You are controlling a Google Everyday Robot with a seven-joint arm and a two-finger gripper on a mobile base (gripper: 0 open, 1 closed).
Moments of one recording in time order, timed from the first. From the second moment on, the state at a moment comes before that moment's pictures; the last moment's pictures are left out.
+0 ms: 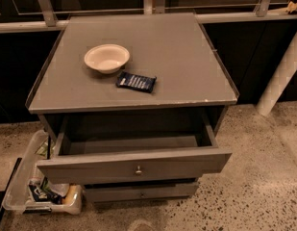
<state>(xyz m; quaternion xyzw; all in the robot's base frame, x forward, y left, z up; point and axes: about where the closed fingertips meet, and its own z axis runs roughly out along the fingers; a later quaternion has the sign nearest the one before) 0.205 -0.166 0.655 -0.70 0.61 0.21 0.30</state>
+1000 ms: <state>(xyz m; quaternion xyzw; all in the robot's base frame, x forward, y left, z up) 0.388 -0.146 0.728 -0.74 0.58 0.07 0.33</state>
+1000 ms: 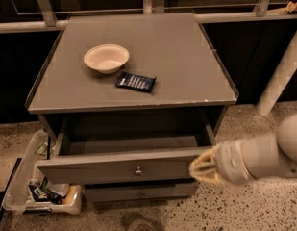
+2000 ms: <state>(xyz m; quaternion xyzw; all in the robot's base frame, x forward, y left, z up) 0.425 -0.116 0.740 -0.75 0.56 0.08 0.34</state>
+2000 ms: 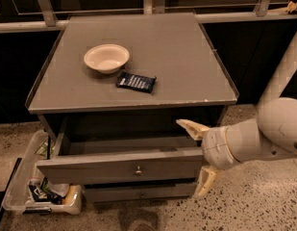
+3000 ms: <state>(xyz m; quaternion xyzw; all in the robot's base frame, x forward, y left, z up) 0.484 -0.145 0.677 -0.74 0.58 0.10 0.33</state>
